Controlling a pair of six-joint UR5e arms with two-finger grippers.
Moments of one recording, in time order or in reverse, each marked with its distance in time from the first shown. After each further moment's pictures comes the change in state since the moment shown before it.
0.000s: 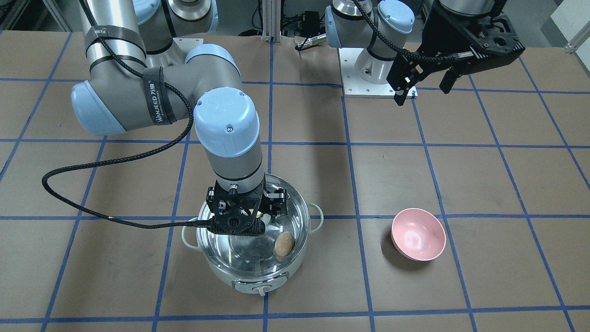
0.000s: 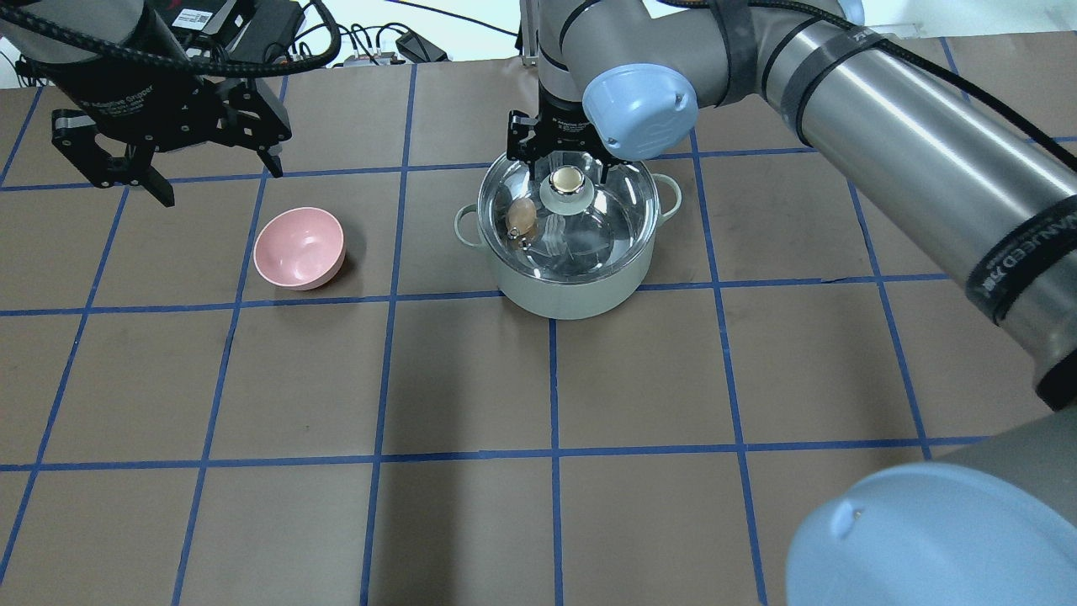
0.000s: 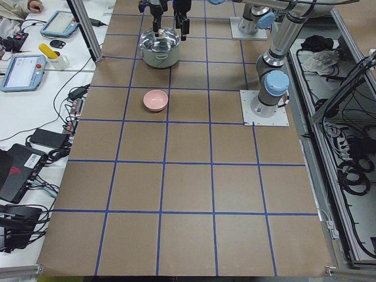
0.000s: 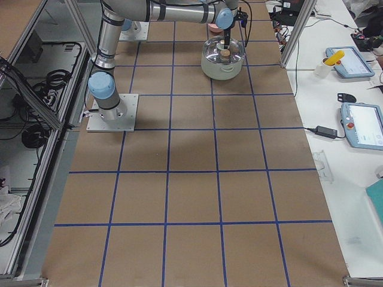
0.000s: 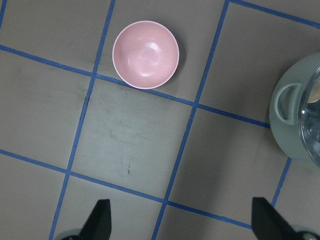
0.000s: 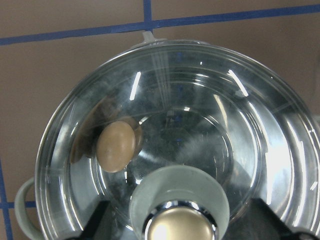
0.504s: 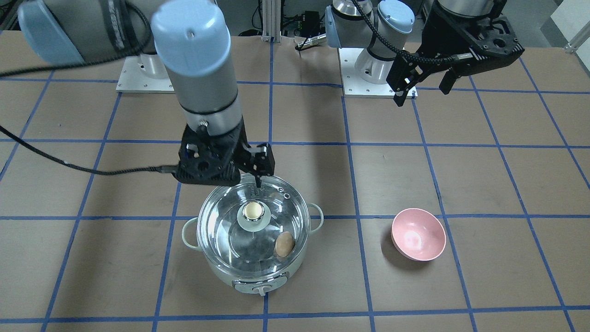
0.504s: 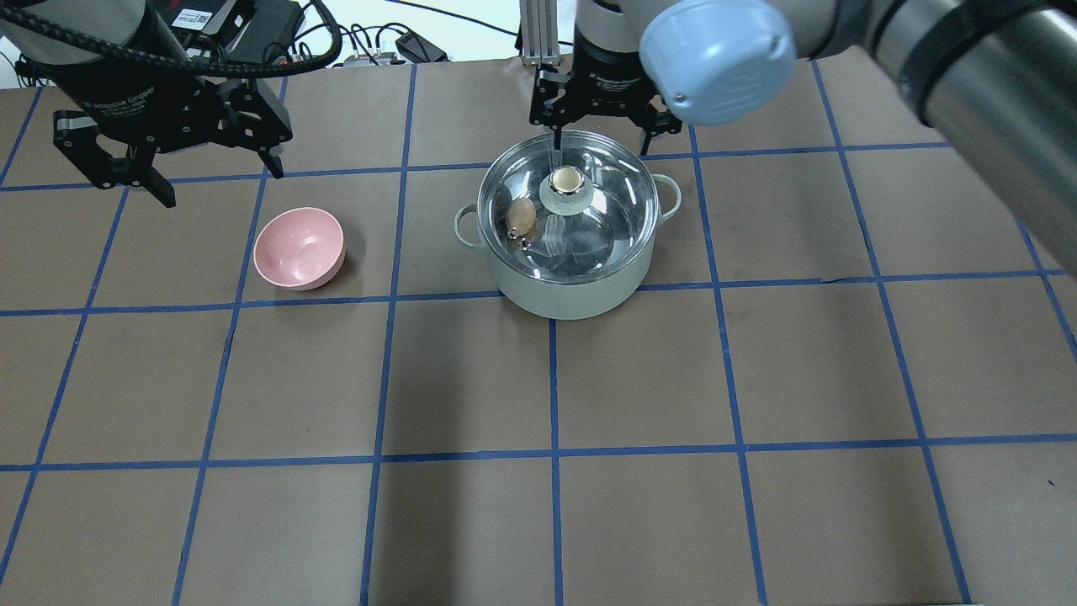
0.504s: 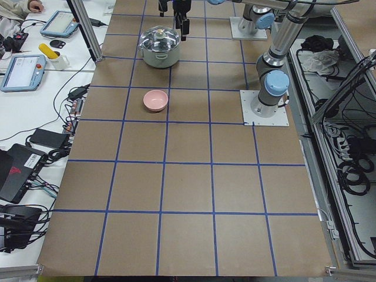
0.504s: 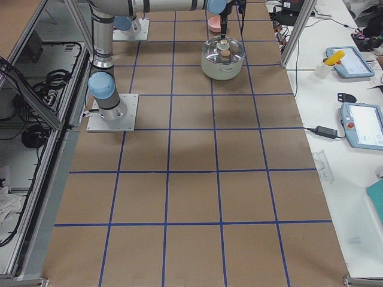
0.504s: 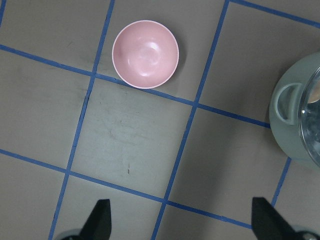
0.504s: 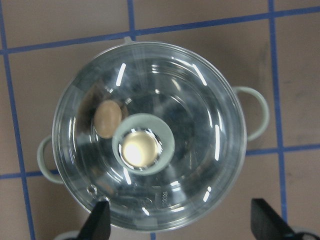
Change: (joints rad) left arm -0.001 -0.002 -0.001 0.000 0.000 -0.001; right arm -0.033 -0.181 0.015 0.128 -0.006 -0.004
